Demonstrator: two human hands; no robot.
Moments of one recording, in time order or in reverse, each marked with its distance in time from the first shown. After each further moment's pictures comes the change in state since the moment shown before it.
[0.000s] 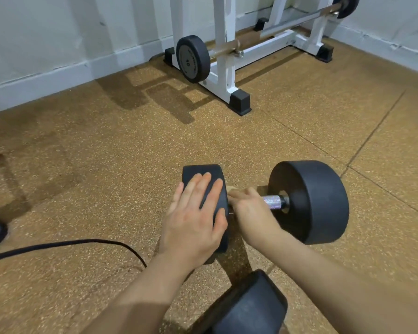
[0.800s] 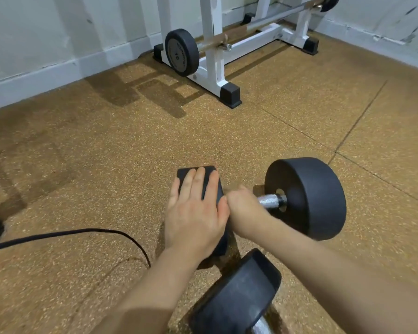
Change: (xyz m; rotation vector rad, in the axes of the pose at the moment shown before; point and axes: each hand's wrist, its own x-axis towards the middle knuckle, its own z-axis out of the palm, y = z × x) left_hand -0.009 0.025 -0.007 0.114 -0.046 -0.100; right_hand -0.015 -0.018 -0.009 0.017 -0.211 0.043
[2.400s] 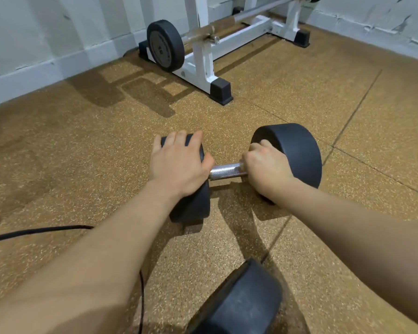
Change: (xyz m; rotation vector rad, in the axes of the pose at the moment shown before) left_hand 0.109 -0.028 0.012 0.071 -0.105 0.037; right_hand 0.039 0.079 -0.016 -0.227 0.271 0.195
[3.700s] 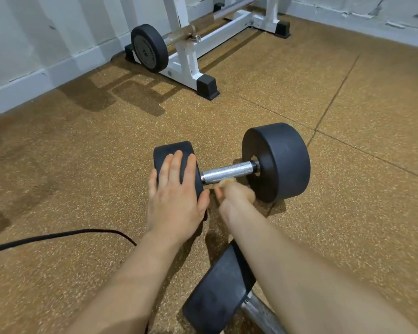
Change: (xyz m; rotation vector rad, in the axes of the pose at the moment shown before) left_hand -0.101 0.022 -0.001 -0.077 0.058 0.038; right_hand -0.031 -0.086 0.010 1.910 0.000 1.687
